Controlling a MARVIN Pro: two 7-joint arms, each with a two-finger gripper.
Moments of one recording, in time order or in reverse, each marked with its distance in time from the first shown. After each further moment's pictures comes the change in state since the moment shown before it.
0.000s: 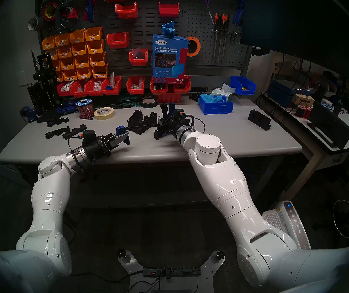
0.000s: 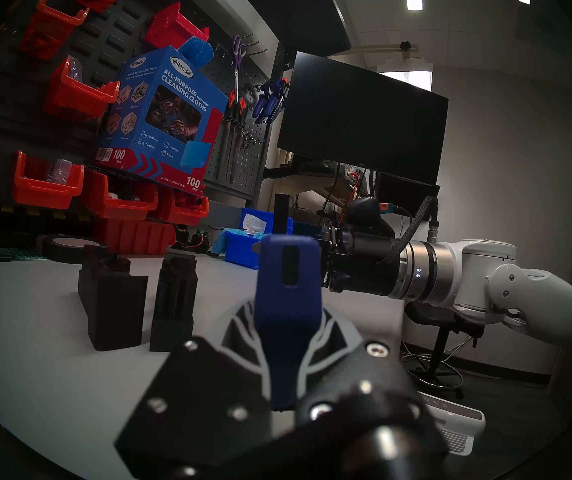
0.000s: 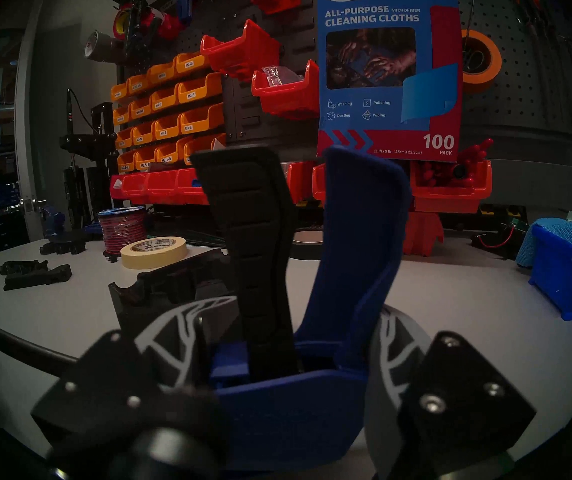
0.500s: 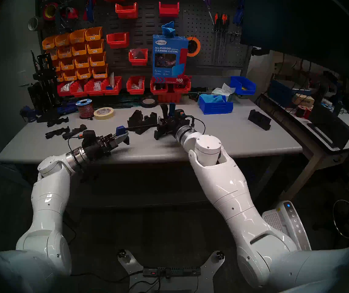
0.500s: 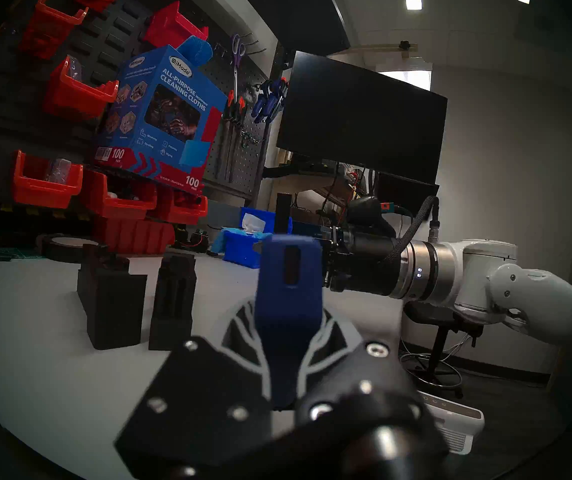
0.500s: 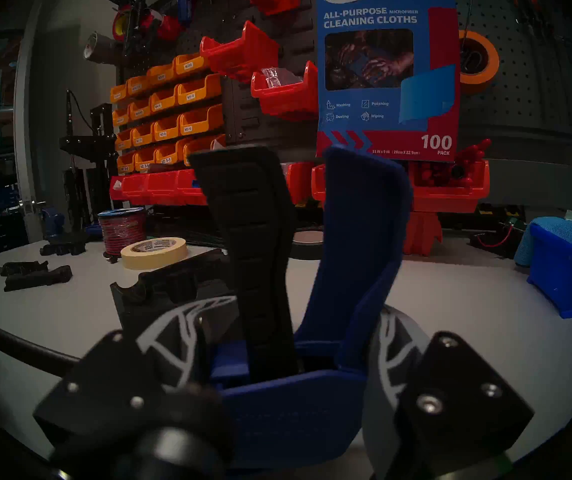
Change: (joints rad) left arm 0.000 0.000 -0.002 0.000 0.003 0.000 -0.005; right arm -0.011 0.000 0.000 -0.013 0.002 0.000 -0.005
